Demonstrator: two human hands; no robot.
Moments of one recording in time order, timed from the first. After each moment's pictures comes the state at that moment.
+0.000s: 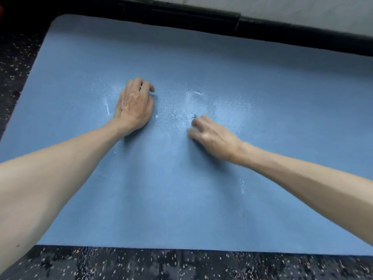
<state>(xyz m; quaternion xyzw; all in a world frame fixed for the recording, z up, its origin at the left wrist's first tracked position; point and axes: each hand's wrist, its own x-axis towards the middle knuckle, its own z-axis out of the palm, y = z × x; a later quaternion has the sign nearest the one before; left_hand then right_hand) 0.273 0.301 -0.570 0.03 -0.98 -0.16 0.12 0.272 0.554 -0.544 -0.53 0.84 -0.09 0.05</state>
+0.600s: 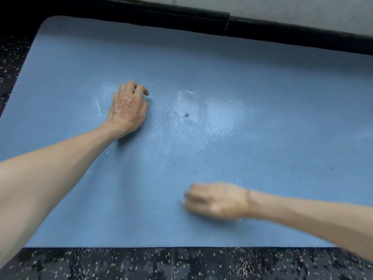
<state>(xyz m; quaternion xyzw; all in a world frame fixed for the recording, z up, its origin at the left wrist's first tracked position) 0.281 0.311 -0.568 0.02 -0.98 -0.15 0.10 0.375 0.608 -0.547 -0.67 0.71 -0.12 0.14</state>
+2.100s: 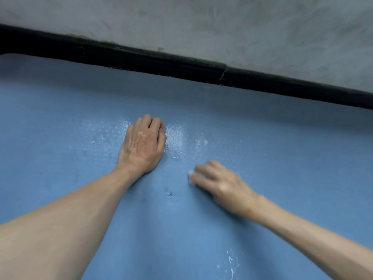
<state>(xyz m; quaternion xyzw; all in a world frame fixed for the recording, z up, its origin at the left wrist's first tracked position) 0.158 0.364 -0.585 0.04 -0.97 -0.20 0.12 0.170 0.601 -0.561 -0.52 0.83 -0.19 0.01</state>
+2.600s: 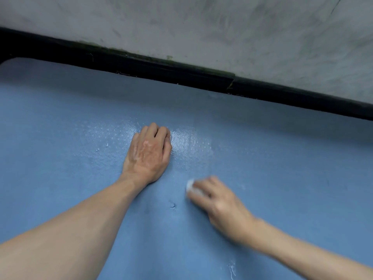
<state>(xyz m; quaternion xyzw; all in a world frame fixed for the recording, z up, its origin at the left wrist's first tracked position) 0.157 0.364 -0.586 0.05 -0.97 -0.19 0.11 0.189 0.587 -0.558 -0.47 0.86 -0.18 0.05</state>
